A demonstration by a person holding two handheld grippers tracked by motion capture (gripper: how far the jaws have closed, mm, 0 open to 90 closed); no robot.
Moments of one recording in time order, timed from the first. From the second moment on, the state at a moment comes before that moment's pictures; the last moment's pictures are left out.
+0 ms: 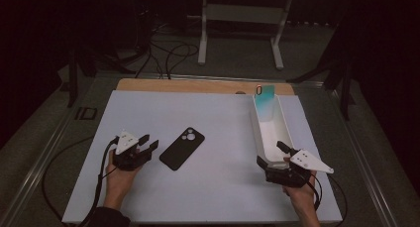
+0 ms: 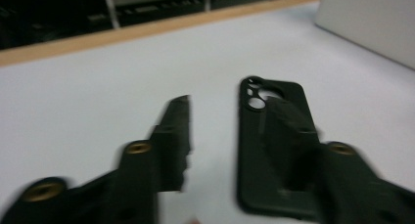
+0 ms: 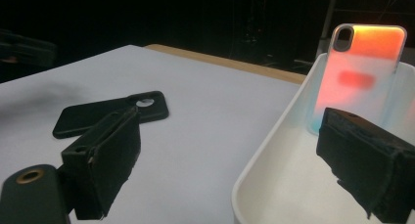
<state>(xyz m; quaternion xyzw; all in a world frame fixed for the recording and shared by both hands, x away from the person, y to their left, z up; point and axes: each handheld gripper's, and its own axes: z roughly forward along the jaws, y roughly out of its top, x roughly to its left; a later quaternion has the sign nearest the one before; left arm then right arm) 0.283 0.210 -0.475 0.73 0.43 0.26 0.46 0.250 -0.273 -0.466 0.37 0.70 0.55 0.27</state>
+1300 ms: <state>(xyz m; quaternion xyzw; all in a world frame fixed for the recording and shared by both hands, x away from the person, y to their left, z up) 0.249 0.231 -0.479 0.74 0.44 0.24 0.45 0.248 -0.270 -0.474 0.37 0.71 0.53 0.28</state>
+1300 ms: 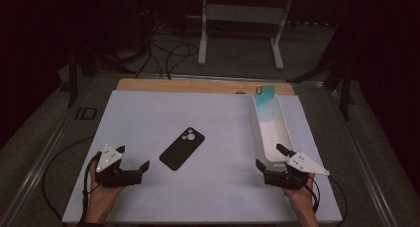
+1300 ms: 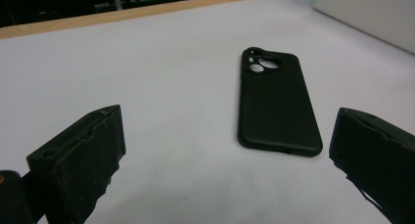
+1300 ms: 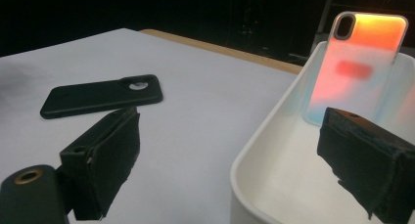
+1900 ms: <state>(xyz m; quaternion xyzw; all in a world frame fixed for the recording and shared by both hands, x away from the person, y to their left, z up) 0.296 0.188 -0.482 0.80 0.44 0.18 0.36 0.250 -0.272 -0.475 0.37 0.71 0.53 0.28</state>
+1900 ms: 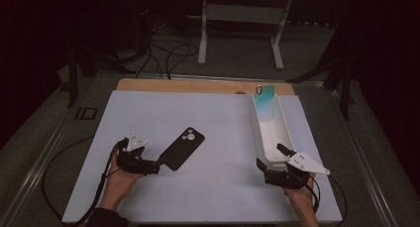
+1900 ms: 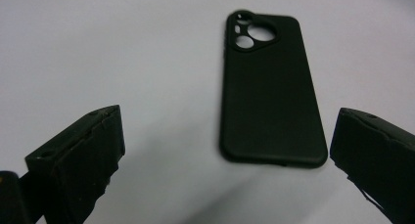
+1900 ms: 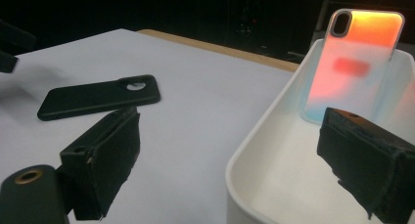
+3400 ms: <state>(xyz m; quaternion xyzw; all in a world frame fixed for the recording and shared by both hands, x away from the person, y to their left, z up) 0.342 0.117 -0.519 0.86 0.43 0.11 0.24 0.250 -0.273 -0.475 0.38 0.71 0.52 0.28</state>
